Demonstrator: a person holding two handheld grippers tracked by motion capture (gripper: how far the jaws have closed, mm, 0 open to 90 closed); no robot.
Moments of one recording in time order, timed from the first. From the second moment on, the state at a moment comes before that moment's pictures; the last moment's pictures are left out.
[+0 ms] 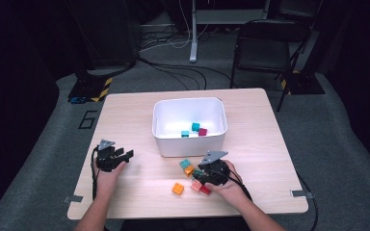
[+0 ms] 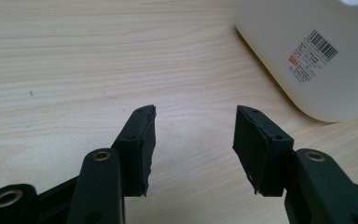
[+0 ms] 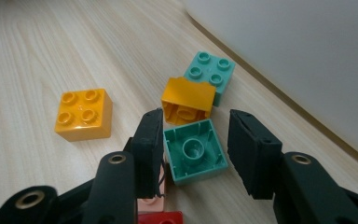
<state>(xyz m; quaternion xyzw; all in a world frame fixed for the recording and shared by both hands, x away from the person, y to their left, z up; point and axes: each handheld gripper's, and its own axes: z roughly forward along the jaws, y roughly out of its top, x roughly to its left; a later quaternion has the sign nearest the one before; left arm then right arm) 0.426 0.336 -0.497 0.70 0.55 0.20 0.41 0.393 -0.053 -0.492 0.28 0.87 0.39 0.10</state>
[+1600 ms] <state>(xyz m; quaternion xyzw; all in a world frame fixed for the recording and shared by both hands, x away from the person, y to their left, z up) 0.426 0.336 -0.497 0.70 0.55 0.20 0.41 0.394 -0.072 -0.473 0.30 0.87 0.38 0.11</state>
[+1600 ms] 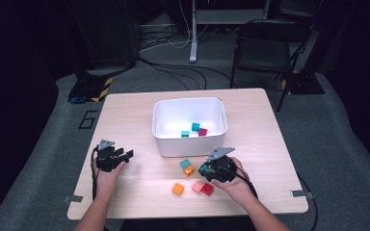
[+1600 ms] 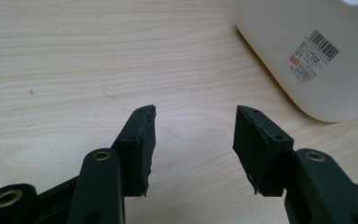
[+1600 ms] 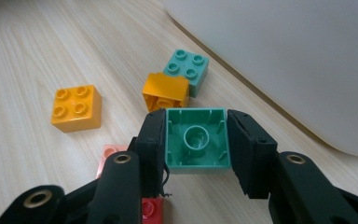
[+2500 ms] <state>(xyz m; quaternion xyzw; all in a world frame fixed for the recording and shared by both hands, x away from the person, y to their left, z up) 0.424 0.336 -0.496 0.69 0.56 0.20 0.41 0.390 -0.082 -0.426 0.29 0.86 0.40 0.10</state>
